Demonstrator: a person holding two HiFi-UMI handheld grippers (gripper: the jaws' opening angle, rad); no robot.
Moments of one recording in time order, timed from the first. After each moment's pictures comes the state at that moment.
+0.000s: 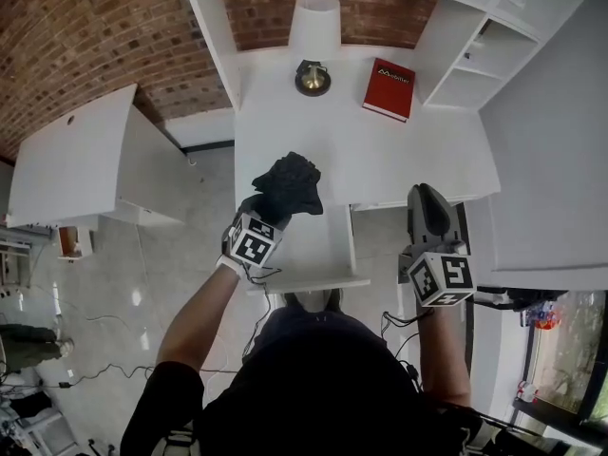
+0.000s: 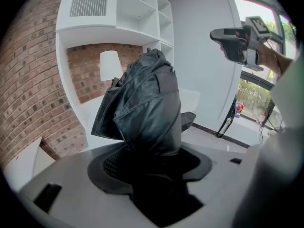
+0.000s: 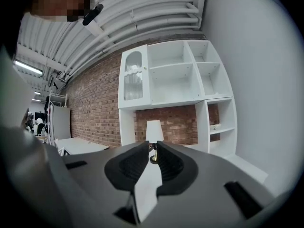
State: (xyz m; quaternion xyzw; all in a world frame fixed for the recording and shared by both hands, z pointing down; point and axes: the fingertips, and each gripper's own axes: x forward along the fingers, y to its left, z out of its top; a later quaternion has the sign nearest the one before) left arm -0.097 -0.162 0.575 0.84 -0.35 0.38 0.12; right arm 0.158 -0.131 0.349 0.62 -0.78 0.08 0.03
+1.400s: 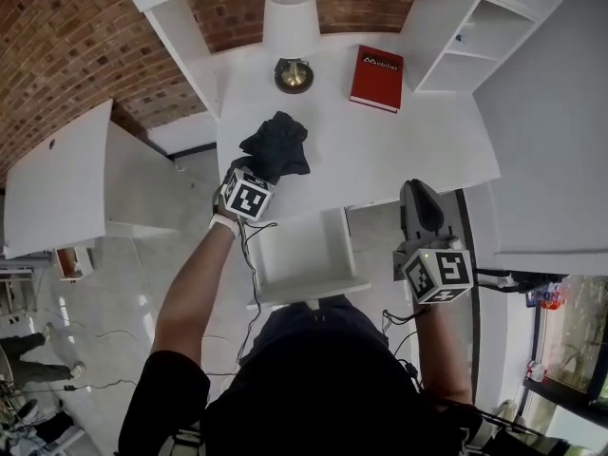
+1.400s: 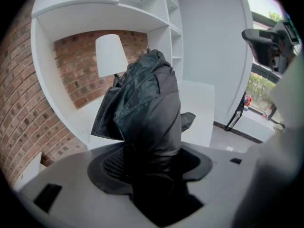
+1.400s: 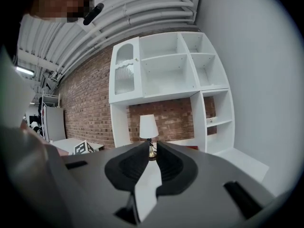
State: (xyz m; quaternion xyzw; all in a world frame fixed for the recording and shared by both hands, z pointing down) left arm -0.084 -0.302 0.595 0.82 -0.35 0.44 0.11; right arm 0.171 -0.172 0.380 0.64 -0.76 0.11 0.04
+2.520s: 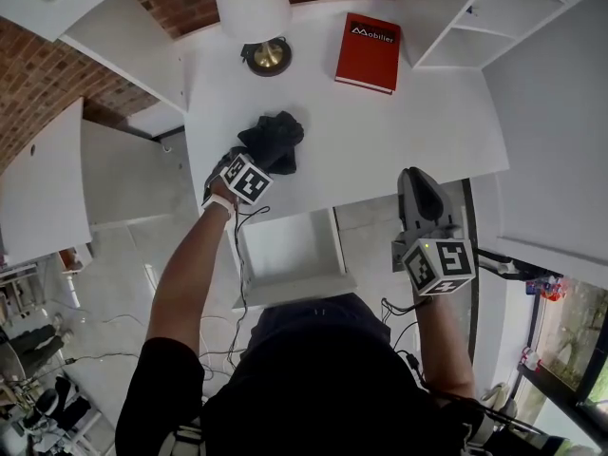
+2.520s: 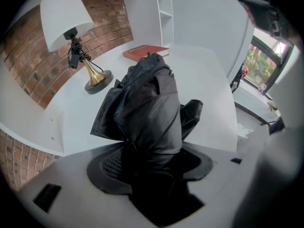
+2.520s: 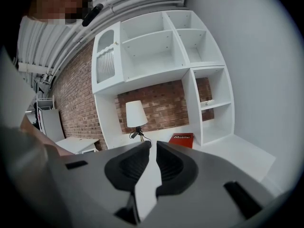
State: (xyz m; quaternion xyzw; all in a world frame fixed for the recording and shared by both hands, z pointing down) left arm -0.043 -0.350 0.713 0.76 -0.25 0.59 0.10; right arm 0.237 -0.248 0.454 0.63 -0.75 0.18 0.06
